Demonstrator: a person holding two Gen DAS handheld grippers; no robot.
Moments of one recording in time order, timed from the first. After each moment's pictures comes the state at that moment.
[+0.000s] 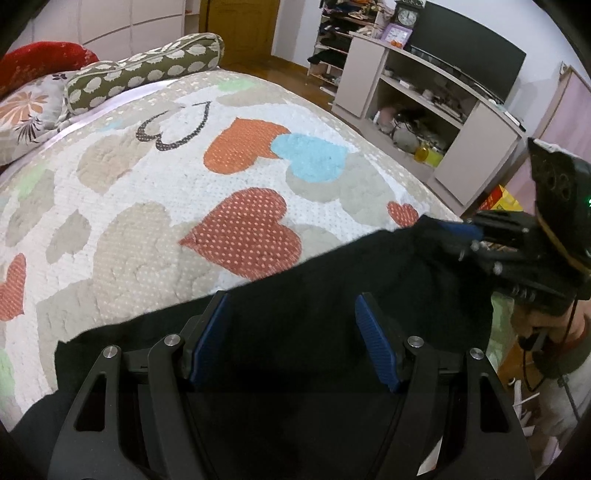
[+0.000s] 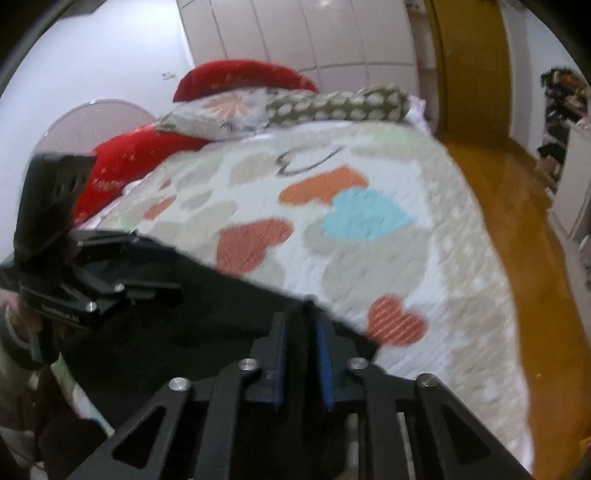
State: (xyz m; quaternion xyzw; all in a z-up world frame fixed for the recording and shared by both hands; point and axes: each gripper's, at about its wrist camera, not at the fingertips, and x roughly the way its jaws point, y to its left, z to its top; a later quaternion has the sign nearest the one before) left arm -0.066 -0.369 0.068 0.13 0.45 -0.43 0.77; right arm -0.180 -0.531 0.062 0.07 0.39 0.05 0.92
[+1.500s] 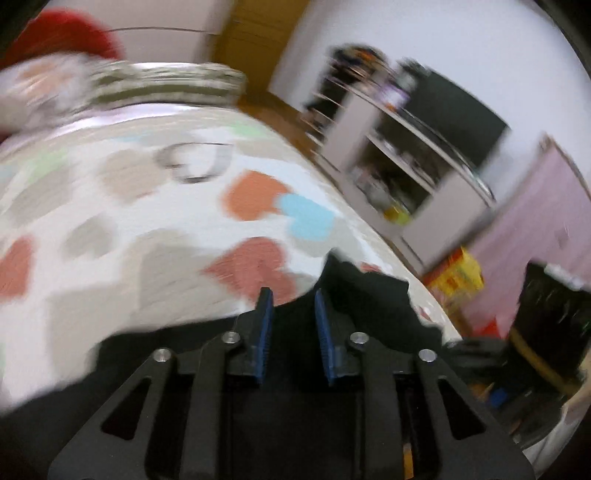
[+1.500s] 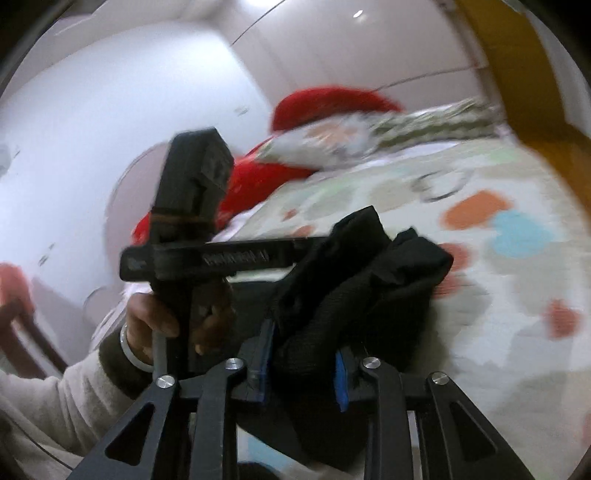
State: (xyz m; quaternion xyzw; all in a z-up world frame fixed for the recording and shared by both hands) left arm -0.040 -0.283 0.108 -0.02 0.43 -0.45 0.78; right arm -0.191 -0.402 0.098 0.18 0.33 0.25 0.89
